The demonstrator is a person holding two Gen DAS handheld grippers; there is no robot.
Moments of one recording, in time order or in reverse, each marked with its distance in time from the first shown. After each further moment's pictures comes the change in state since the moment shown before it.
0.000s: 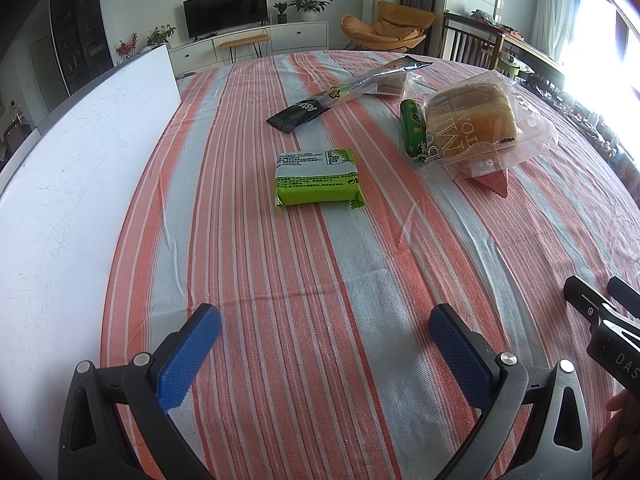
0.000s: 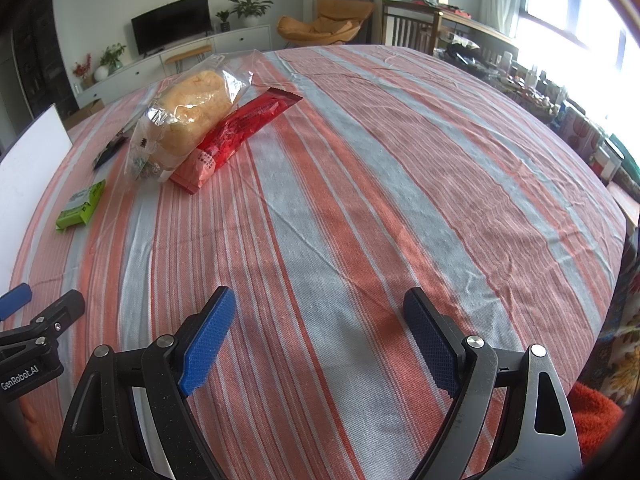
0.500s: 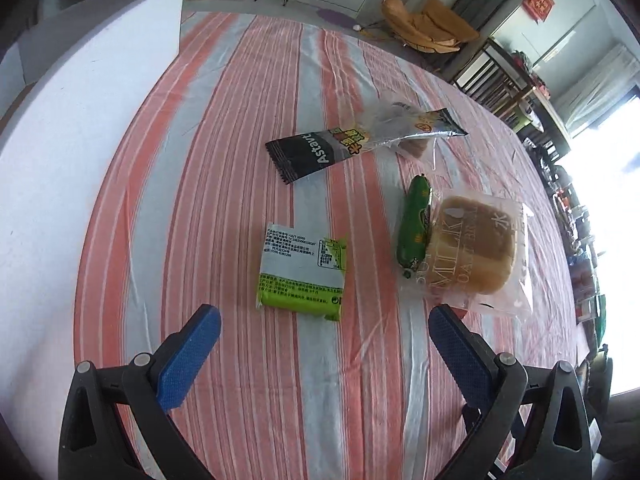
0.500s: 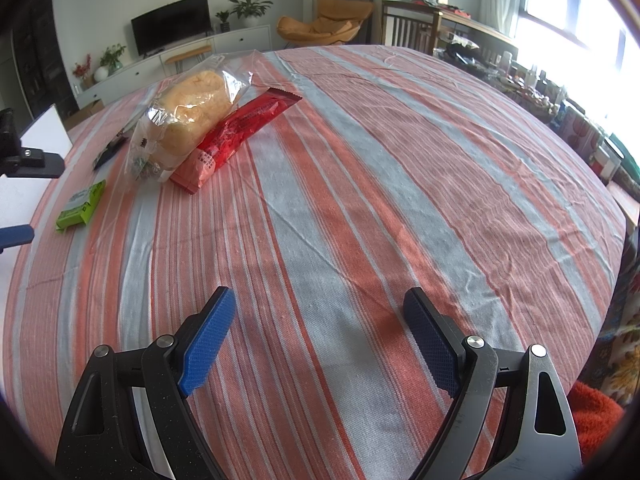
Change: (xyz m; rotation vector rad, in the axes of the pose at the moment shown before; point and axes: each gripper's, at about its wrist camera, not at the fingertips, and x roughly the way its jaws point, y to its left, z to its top) left arm 0.020 0.038 0.091 -0.339 0.202 -0.217; right arm 0.000 0.000 0.000 0.000 0.000 0.000
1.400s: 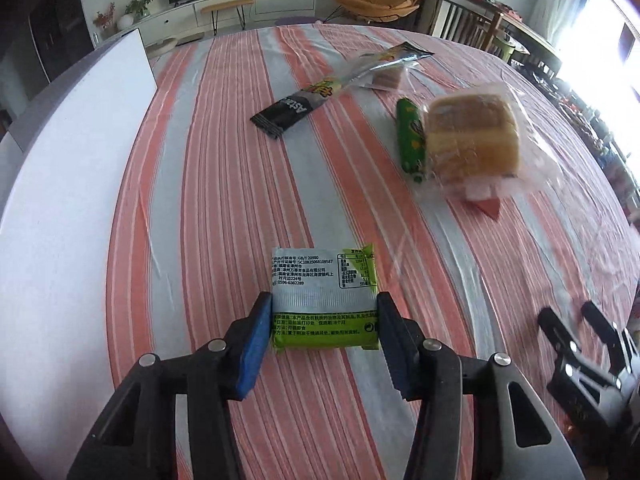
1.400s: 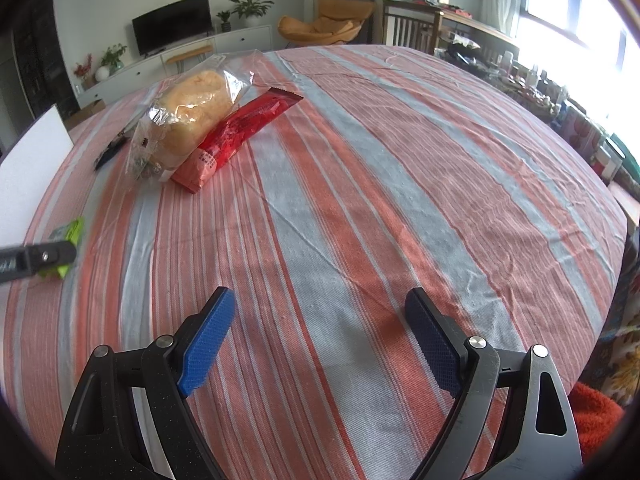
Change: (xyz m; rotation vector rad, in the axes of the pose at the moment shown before) left arm -0.007 -0.010 -0.069 0.329 -0.039 0.162; right arm 0.000 0.001 0.000 0.000 0.001 0.000
